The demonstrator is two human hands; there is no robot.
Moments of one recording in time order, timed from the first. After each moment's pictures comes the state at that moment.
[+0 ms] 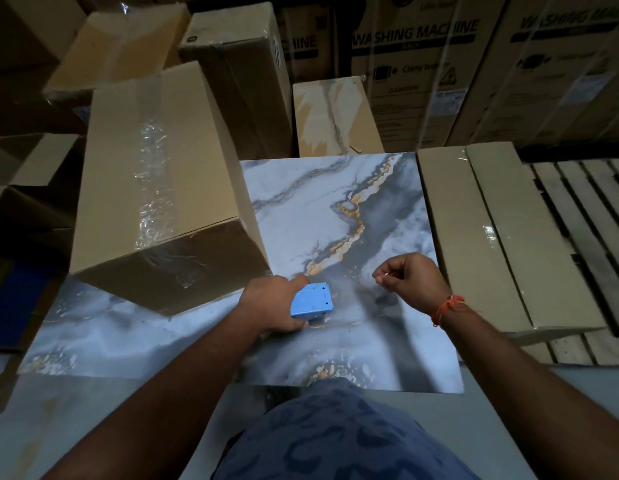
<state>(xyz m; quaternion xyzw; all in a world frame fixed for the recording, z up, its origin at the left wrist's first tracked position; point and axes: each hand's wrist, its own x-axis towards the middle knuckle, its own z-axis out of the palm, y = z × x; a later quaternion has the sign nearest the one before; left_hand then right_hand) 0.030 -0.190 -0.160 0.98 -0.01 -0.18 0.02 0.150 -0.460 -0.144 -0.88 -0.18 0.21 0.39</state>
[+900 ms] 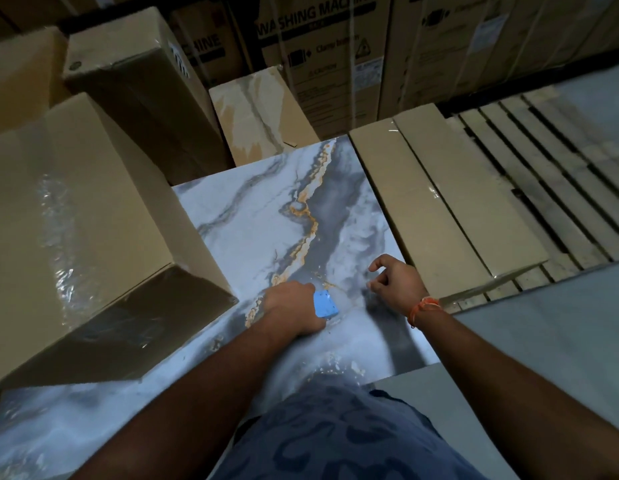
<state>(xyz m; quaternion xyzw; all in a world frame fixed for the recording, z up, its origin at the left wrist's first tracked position) 0.091 -0.276 -0.161 0.96 -0.01 -0.29 -0.05 0.136 -0.490 -0.201 -0.90 0.01 0.19 0.40</state>
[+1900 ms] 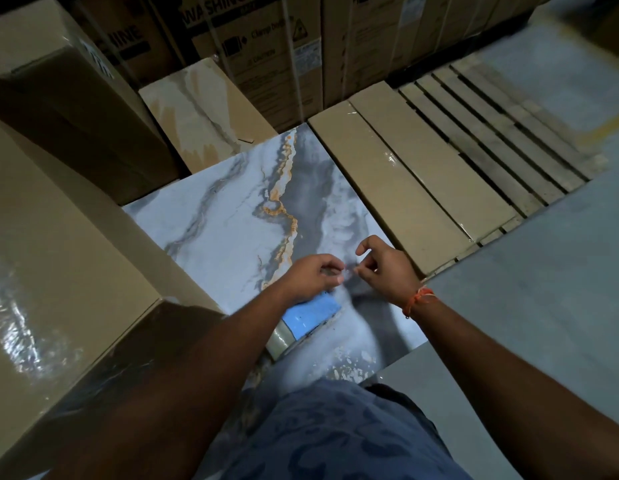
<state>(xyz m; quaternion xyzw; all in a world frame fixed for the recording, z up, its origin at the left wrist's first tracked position) 0.152 -0.268 -0.198 0.80 -0.05 -0.36 0.48 0.121 -0.466 -0.187 -0.91 0.01 0.09 0.41</state>
